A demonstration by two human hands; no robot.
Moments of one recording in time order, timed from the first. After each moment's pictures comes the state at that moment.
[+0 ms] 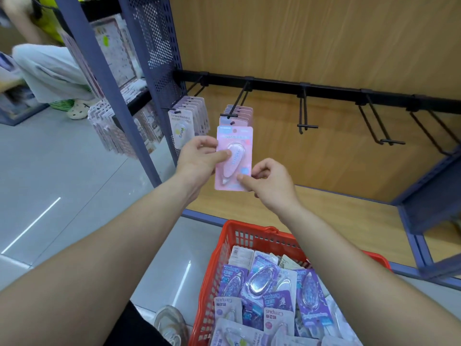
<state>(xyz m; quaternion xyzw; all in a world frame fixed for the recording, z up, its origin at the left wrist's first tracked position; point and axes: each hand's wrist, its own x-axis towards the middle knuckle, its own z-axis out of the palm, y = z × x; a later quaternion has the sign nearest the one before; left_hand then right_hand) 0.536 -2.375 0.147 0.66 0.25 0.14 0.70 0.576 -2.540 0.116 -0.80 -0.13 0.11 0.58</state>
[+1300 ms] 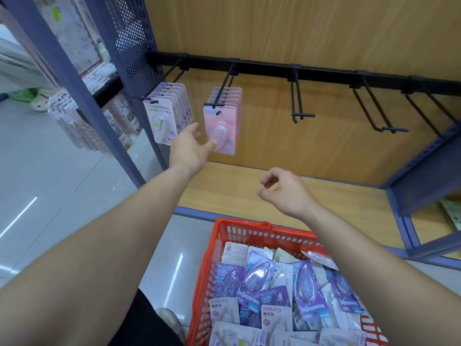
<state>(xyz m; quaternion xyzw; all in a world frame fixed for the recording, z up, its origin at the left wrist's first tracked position) 0.601 -2.343 0.103 0.85 0.26 0.13 0.44 0.616 -2.584 0.075 -0.91 -0.18 0.14 0.35</state>
